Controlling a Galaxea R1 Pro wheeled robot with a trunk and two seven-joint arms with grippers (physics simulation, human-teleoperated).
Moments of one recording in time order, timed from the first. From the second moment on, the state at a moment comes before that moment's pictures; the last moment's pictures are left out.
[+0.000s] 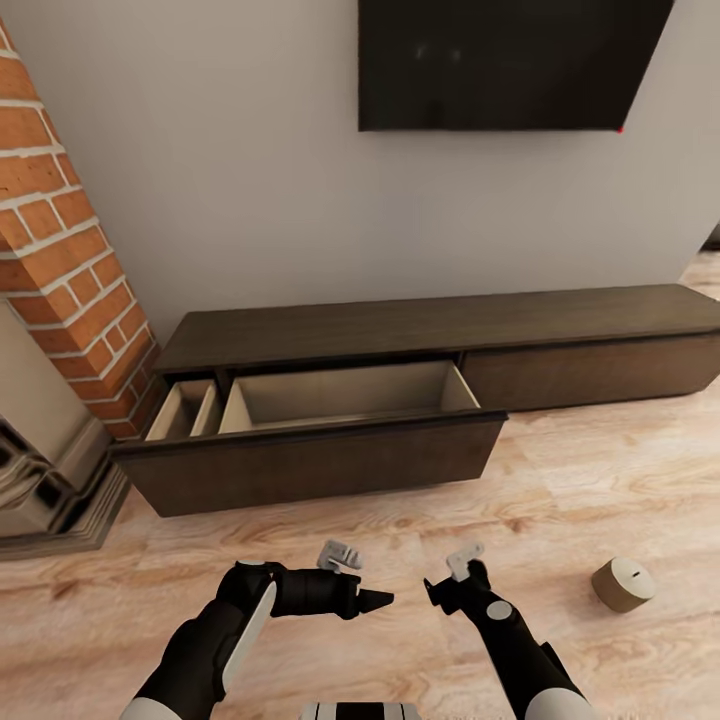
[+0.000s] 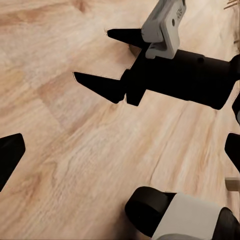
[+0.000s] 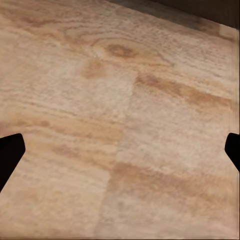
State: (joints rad) left arm -0.44 -0.07 -0.25 -1.03 0.12 0.67 -0.77; right arm -0.51 0.13 -0.35 -0.57 0.74 -0.04 0.24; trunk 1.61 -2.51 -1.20
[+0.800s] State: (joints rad) left arm -0.44 -0.09 -0.27 -1.03 0.11 0.63 -0.67; right arm -0.51 0.13 -0.35 -0.57 0.74 -0.05 0.25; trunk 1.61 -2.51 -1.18
